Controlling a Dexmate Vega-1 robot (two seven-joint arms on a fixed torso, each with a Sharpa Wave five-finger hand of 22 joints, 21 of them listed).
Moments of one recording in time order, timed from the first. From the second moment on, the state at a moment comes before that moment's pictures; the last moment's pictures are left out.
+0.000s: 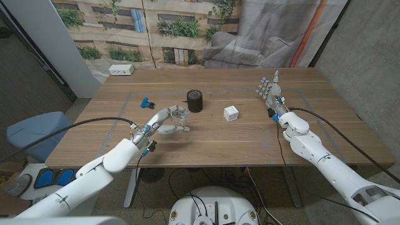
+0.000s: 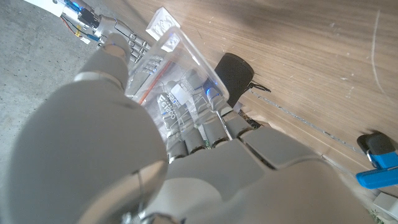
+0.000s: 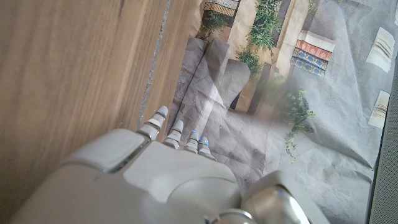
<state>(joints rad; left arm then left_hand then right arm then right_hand) 1.27 0.85 0.30 -1.81 -0.01 -0.39 0.15 1.04 -0.06 0.40 -0.17 0.25 0.40 -0.06 0.91 0.39 0.61 -0.16 0.60 0.52 0.66 -0.06 0.49 0.41 0.34 -0.04 0.22 0.17 -0.84 -0.51 -0.37 -1.30 0.65 0.29 0.03 -0.02 0.06 -0.27 0.19 0.33 -0.14 -0.05 0.22 0.34 -0.13 -0.10 0.22 0.41 -0.11 -0.04 0.25 0.55 0.04 0.10 0.25 0.20</state>
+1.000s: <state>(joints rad) 1.23 0.95 0.30 -1.98 0.15 -0.14 0.15 1.04 -0.06 0.40 -0.17 0.26 0.40 -0.07 0.91 0.36 0.61 -0.17 0.57 0.51 0.66 -0.06 0.47 0.41 0.34 -0.04 0.21 0.17 -0.84 -0.51 -0.37 -1.30 0.65 0.29 0.03 -0.02 0.06 -0.27 0.19 0.33 -0.14 -0.05 0.22 0.34 -0.13 -0.10 0.22 0.41 -0.11 -0.04 0.25 0.55 0.04 0.10 0.25 0.20</state>
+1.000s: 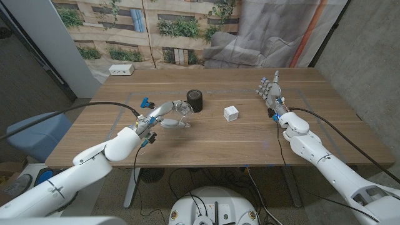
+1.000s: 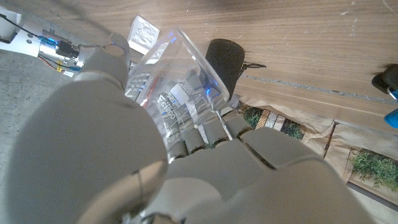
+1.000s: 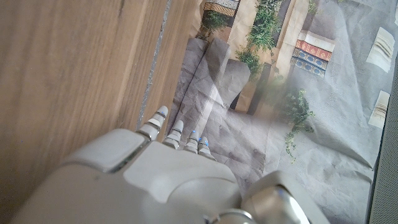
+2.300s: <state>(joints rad) 1.03 1.09 0.45 -2.15 0.38 0.12 -0.13 1.04 -0.06 0.40 -0.17 0.26 0.37 -0.07 0.88 0.31 0.60 -0.18 0.54 0.52 0.64 -0.06 0.43 0.41 0.34 -0.04 0.21 0.17 -0.84 -0.51 -0.37 -1.30 0.65 0.29 0.03 -0.02 0.06 -0.27 0.19 0.33 -0.14 -0.05 0.22 0.34 -0.13 -0.10 0.22 0.41 -0.11 -0.04 0.25 0.55 0.04 0.10 0.25 0.20</state>
